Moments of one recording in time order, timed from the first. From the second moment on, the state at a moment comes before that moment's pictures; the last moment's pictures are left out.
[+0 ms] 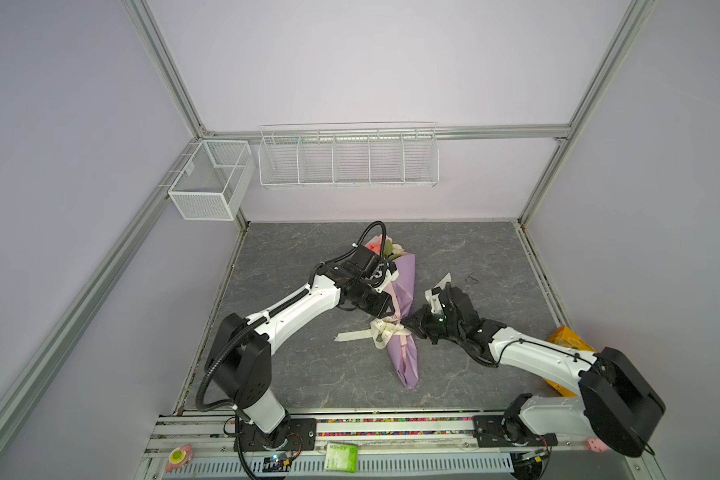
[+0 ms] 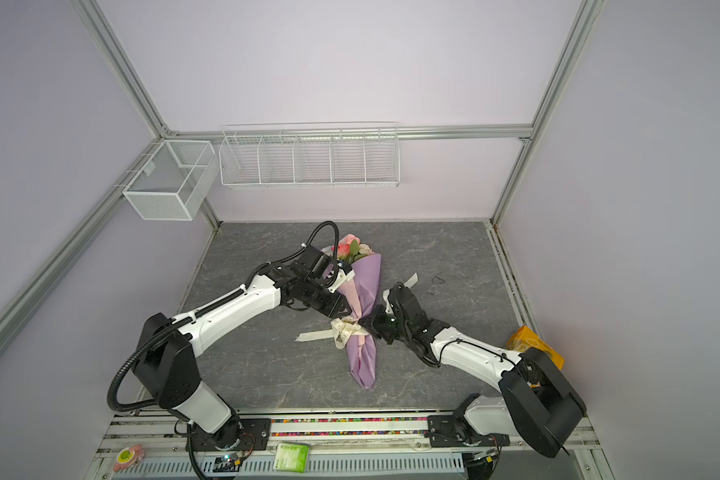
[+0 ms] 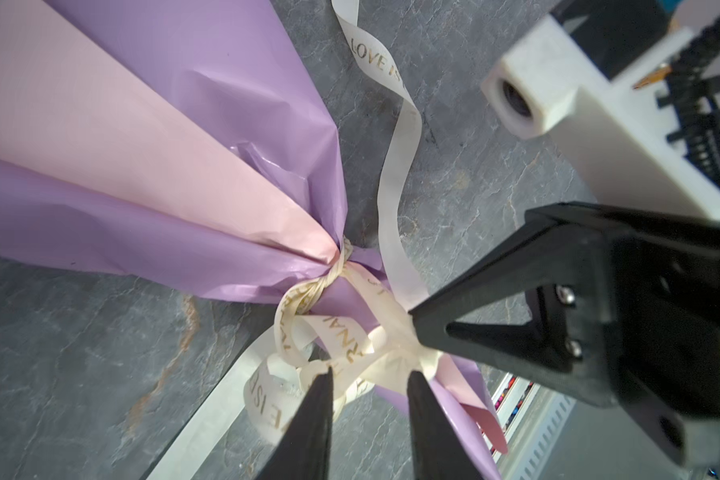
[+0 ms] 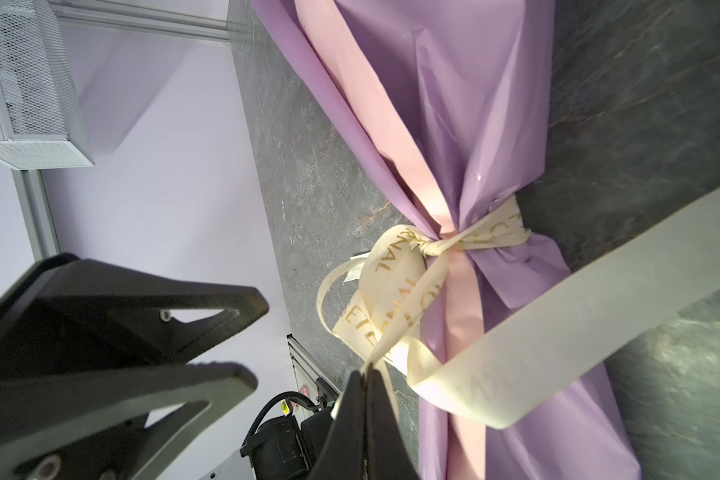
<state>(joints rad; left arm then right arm) -0.72 1.68 1.36 -0.76 0.41 -0.10 0.69 1.31 0.61 0.09 -0.38 1.27</state>
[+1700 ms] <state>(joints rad) -0.81 1.92 1.47 -0.92 0.49 0.09 0.69 1.34 0.60 0.13 -0.33 1.28</state>
